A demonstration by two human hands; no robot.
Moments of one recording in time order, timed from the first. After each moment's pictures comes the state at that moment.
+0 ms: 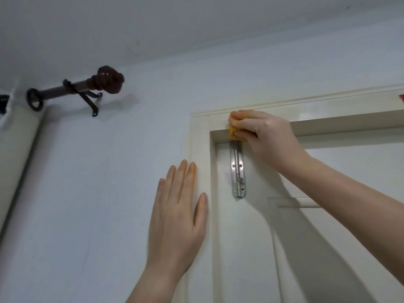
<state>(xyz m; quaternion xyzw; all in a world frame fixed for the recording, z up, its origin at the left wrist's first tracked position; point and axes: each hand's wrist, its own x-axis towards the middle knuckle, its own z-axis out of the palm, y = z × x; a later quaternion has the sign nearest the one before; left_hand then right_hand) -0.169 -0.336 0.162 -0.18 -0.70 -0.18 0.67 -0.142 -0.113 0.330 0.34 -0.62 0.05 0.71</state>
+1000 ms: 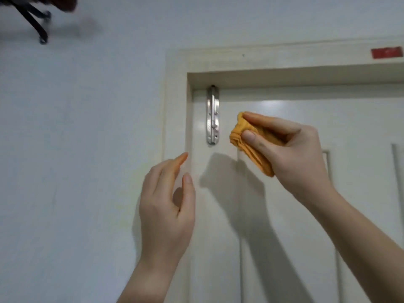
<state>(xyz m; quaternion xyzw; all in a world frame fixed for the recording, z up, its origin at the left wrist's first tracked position) -0.127 -0.291 0.080 -0.26 -0.57 -0.46 0.63 -0.068 -0.086 0.181 0.31 -0.65 0.45 0.53</state>
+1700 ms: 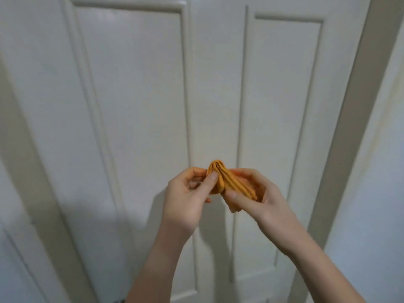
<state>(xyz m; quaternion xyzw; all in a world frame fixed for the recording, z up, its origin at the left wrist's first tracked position) -0.013 -0.033 -0.101 -0.27 -0.63 -0.73 -0.02 0.086 0.113 -0.103 0.00 -0.74 0.62 0.26</state>
